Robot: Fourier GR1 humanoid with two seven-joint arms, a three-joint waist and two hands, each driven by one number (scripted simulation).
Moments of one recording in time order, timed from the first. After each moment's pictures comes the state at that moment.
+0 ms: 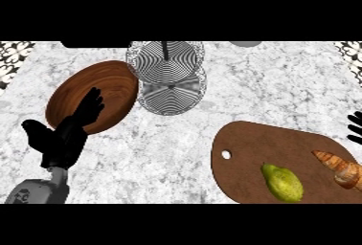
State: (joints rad) left arm -0.12 0.33 -0.17 -1.57 0.29 0.13 0.18; right arm 0.05 -0.79 -0.17 -1.47 -0.74 0.60 0.43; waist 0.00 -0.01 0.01
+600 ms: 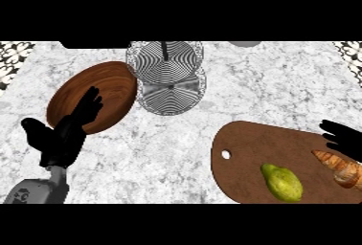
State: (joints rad) left arm -0.12 0.32 -0.14 -1.57 0.26 0.11 0.19; right arm 0.05 -0.77 -0.05 -1.69 -0.67 0.50 0.66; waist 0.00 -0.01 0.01
